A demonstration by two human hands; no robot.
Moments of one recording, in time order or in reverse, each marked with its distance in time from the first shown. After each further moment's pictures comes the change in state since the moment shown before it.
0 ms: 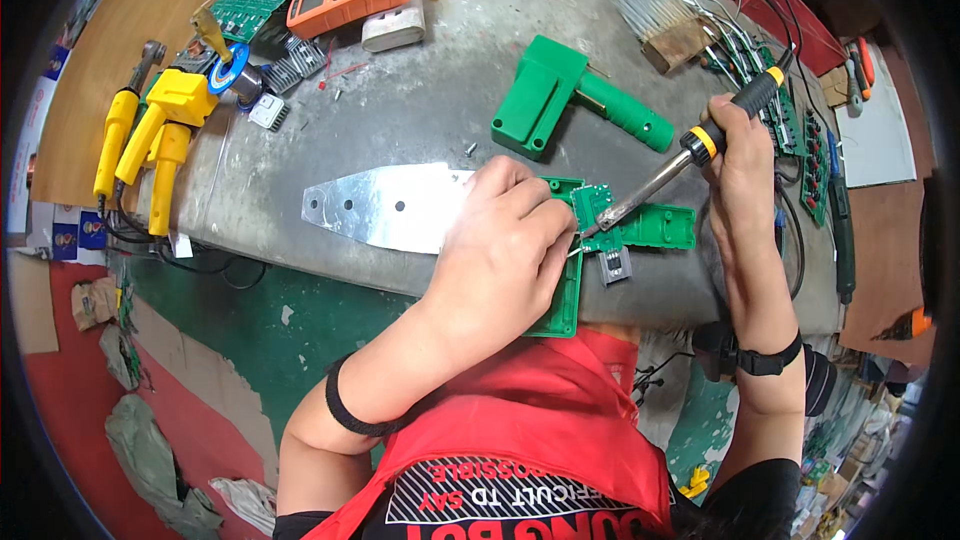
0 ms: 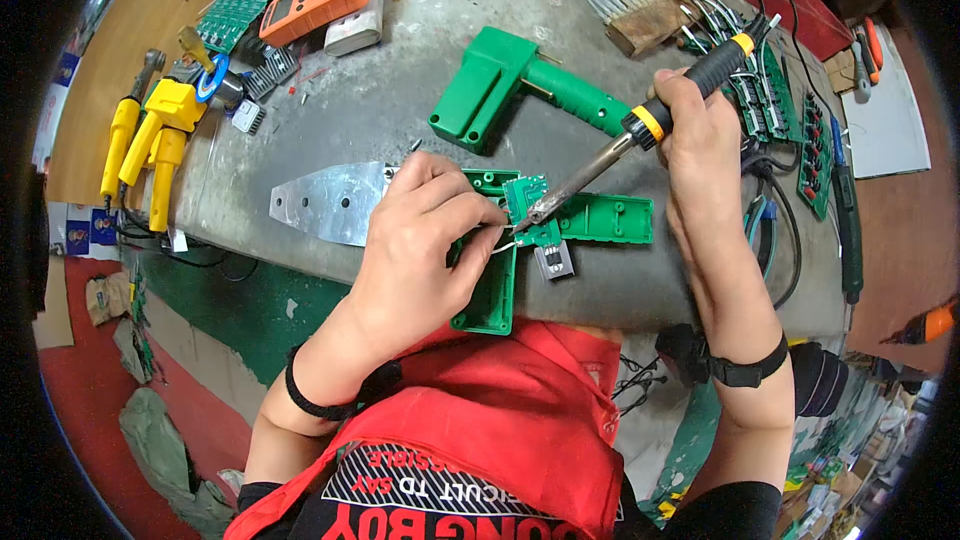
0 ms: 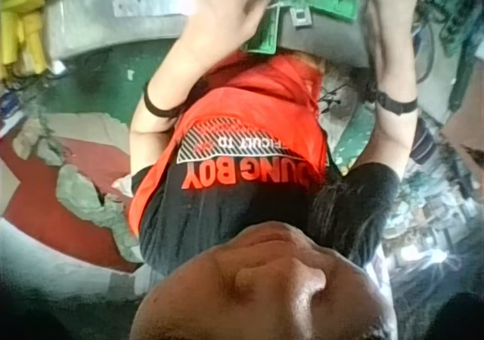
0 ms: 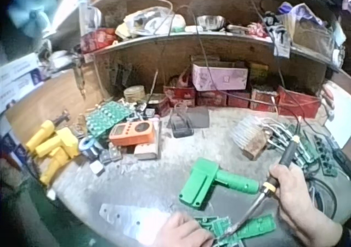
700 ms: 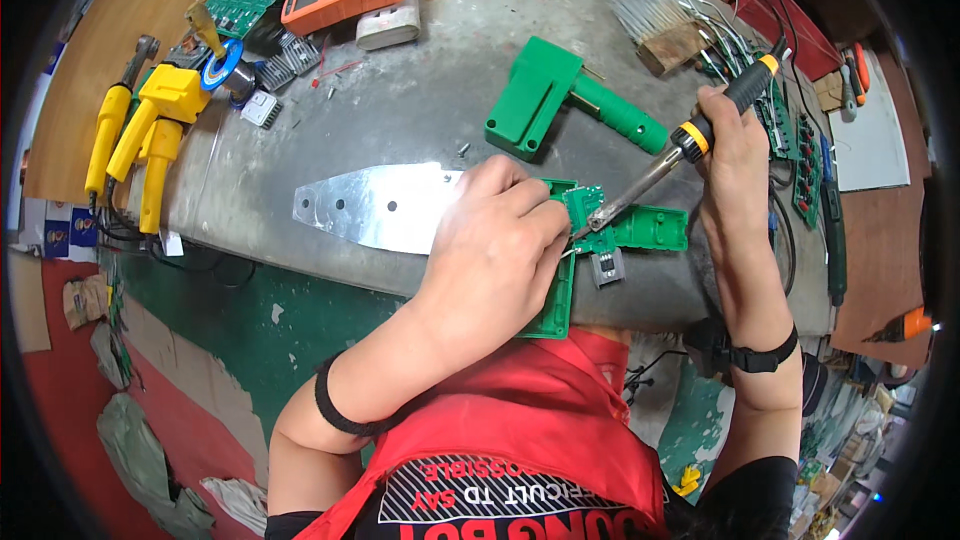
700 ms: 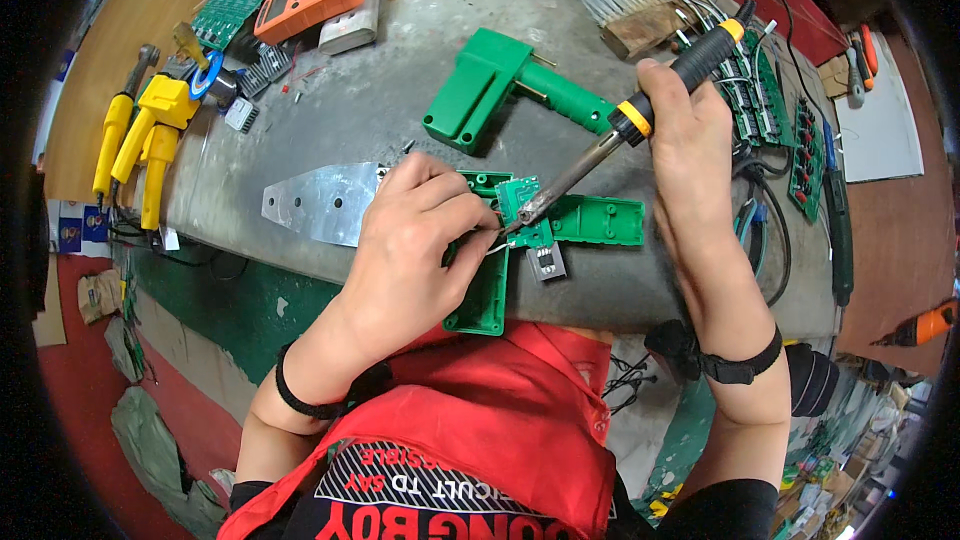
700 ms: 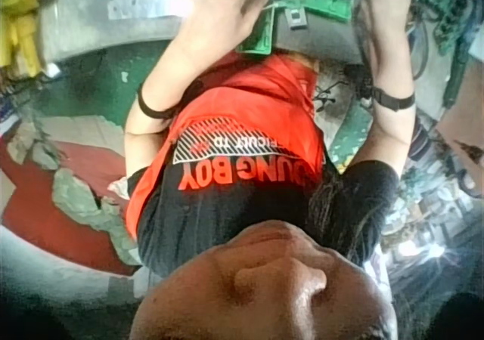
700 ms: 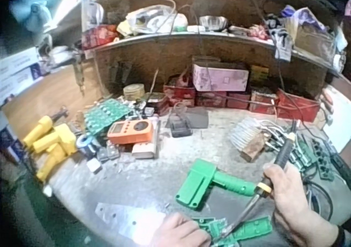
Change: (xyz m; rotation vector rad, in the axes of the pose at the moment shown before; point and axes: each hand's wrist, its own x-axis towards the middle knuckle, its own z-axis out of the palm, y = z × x) left_hand 0.003 0.002 -0.002 0.026 -0.035 0.007; right_hand -0.001 -0.008 0.008 -0.095 -0.015 -0.062
